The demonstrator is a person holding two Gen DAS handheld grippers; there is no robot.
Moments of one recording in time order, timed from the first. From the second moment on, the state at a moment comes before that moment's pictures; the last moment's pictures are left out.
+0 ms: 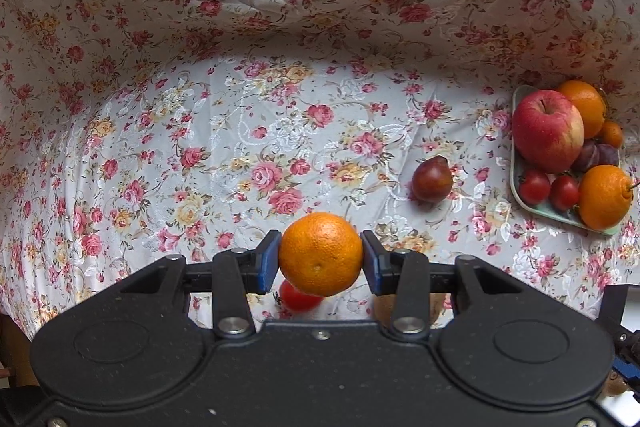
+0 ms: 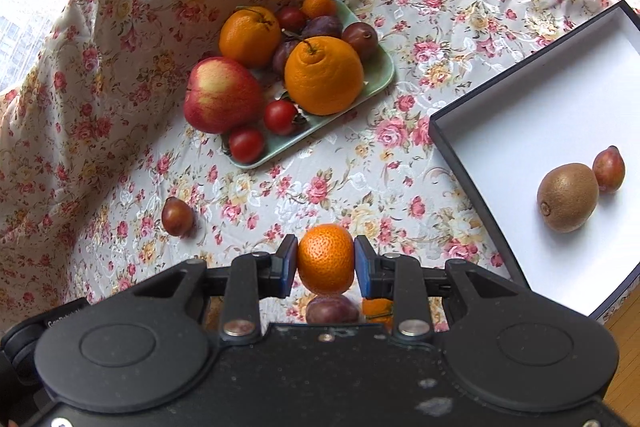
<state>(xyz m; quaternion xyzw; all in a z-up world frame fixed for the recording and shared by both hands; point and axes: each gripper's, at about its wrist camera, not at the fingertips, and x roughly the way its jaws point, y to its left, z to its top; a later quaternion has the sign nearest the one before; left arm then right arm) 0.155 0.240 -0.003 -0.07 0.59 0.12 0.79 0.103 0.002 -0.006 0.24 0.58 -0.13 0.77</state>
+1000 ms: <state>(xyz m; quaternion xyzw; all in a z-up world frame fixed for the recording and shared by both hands) 0.135 -0.030 0.005 0.03 0.58 -0.08 0.81 0.036 -0.239 0.014 0.28 0.46 -0.34 0.77</state>
